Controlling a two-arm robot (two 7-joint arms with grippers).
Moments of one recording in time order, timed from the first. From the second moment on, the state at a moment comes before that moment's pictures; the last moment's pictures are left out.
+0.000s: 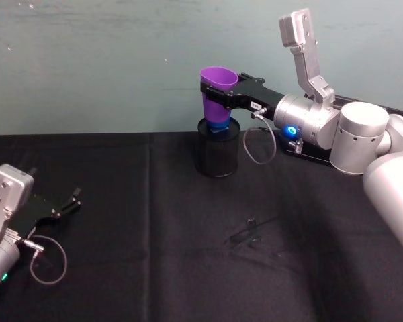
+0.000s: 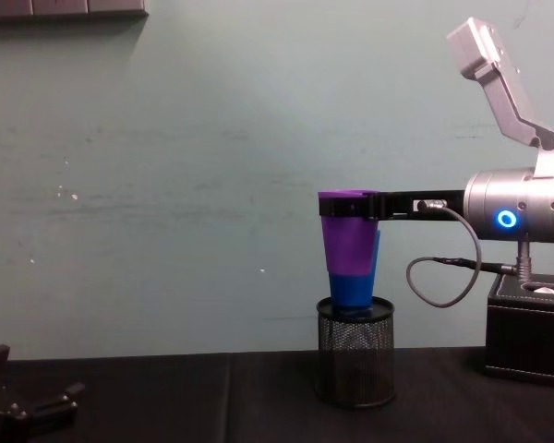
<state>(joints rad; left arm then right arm) -0.20 0.60 0.45 -1.41 -0.25 -0.12 0.03 0.84 0.19 -0.43 -0.86 0.42 0.12 0.52</state>
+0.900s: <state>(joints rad) -0.20 0.60 0.45 -1.41 -0.25 -0.12 0.03 0.84 0.19 -0.43 -0.86 0.43 0.12 0.52</state>
